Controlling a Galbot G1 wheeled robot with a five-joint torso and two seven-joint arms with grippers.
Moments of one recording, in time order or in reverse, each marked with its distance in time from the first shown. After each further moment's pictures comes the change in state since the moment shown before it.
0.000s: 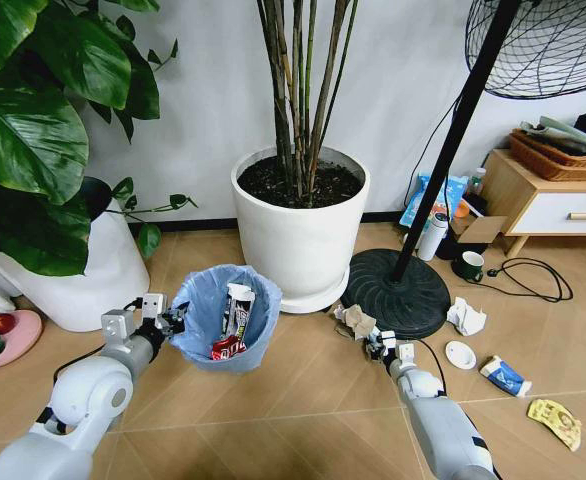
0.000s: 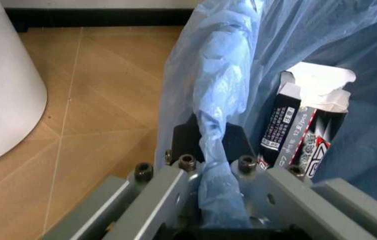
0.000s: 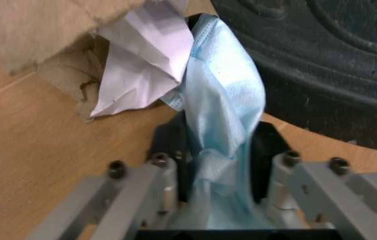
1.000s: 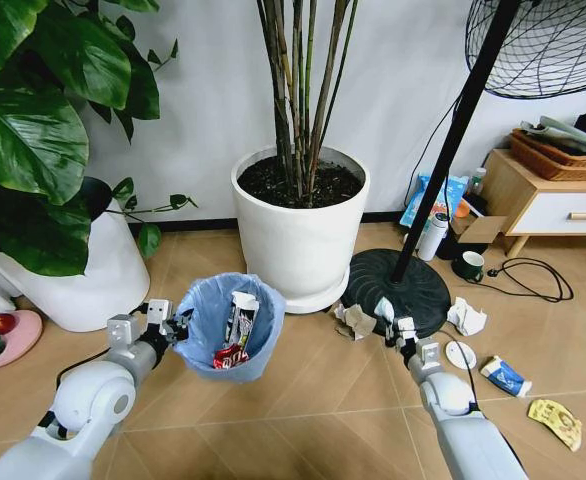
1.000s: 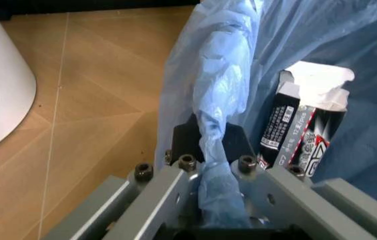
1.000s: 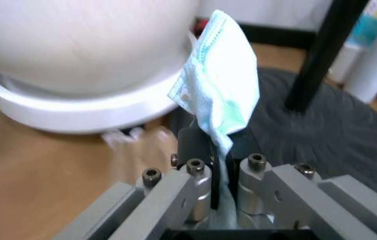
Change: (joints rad) left arm 0.016 0.031 0.034 -0.007 0.004 0.018 0.006; right arm -0.314 -0.114 -0.007 0.673 0.098 -0.027 0.027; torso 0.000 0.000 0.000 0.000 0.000
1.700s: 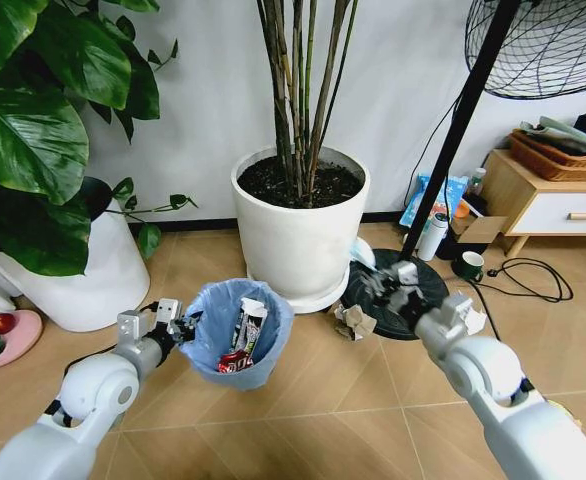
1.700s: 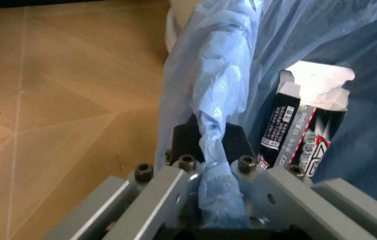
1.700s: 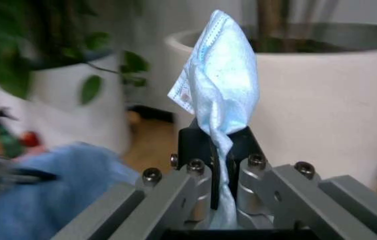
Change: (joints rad) left arm -0.101 0.035 0.077 0.069 -0.020 0.030 0.091; right arm 0.042 -0.320 -0.217 0.671 0.496 -0.267 0.009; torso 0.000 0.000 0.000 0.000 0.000
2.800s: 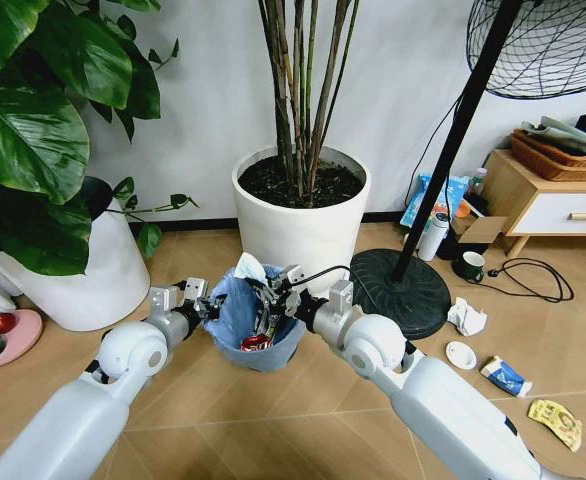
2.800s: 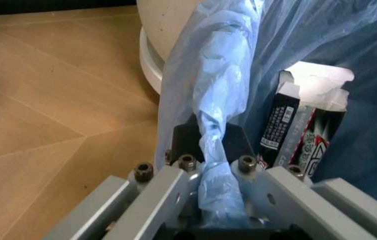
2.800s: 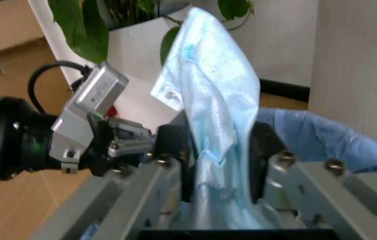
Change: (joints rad) left arm -0.201 -0.047 0.153 0.093 -0.047 0.023 -0.046; right arm 0.285 0.144 -0.453 -0.220 0.042 -0.030 0.107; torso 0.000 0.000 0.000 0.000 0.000
